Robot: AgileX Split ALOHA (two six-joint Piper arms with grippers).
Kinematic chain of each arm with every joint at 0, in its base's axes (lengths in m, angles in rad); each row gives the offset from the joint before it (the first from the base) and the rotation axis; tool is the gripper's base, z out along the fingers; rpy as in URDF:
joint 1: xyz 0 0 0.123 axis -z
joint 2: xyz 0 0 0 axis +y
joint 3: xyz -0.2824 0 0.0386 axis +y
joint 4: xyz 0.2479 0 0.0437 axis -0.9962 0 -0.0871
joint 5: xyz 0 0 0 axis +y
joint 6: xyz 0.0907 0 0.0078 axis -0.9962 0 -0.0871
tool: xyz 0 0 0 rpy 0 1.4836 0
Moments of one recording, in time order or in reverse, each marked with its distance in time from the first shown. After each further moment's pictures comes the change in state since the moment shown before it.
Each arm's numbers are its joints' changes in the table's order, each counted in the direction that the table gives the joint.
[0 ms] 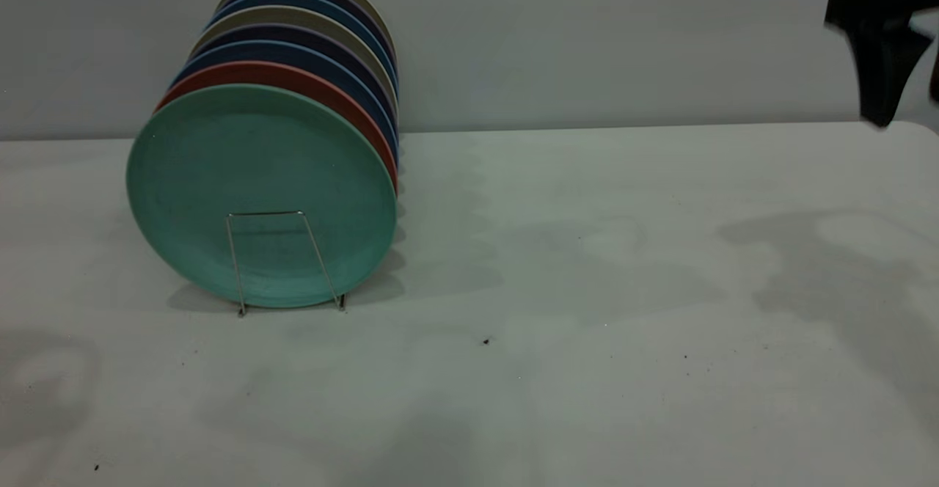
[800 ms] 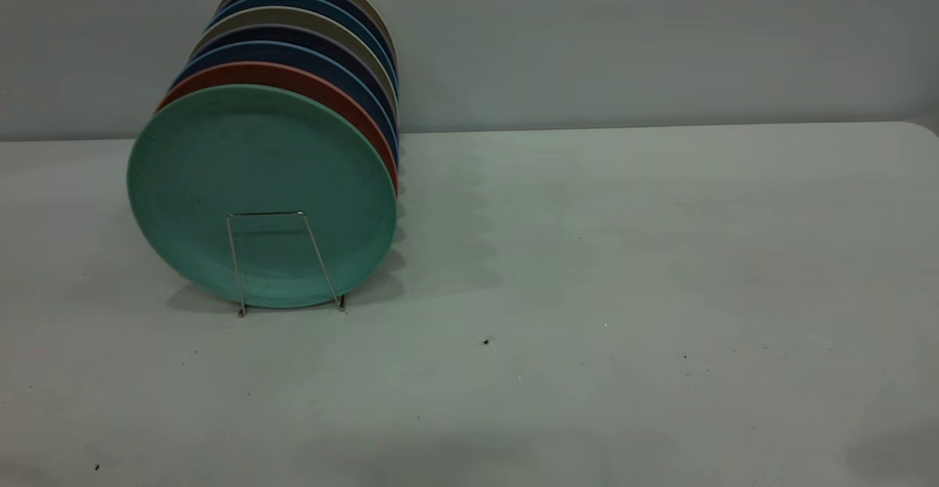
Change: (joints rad) left arm 0.000 -0.379 0.169 -0.042 0.240 0.025; right arm 0.000 -0.931 0.726 -0.137 0.026 0.051
